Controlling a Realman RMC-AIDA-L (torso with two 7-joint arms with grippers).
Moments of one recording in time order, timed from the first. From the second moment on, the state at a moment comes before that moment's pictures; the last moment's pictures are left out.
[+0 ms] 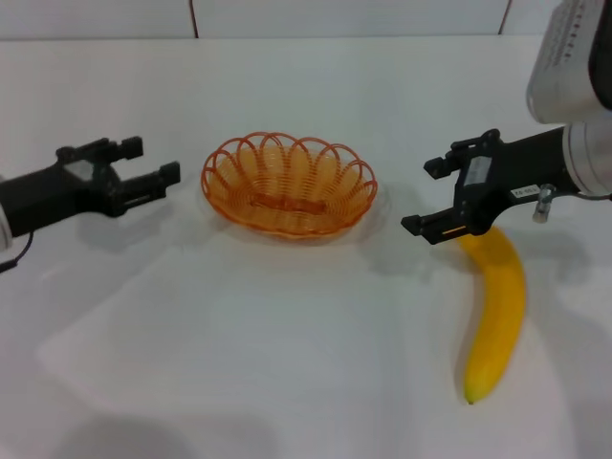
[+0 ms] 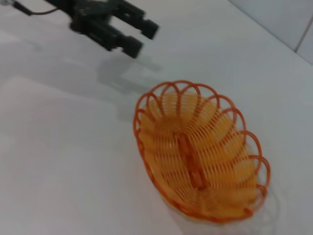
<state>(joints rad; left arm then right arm) -0.58 -2.04 0.40 0.45 2.06 1.33 -1.18 0.38 2.04 -1.38 -1.46 -2.27 -1.36 2.08</state>
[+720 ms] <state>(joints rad) -0.55 -2.04 0.39 0.38 2.01 1.33 -1.01 0.40 2.04 -1.49 -1.47 -2.55 -1.41 2.33</state>
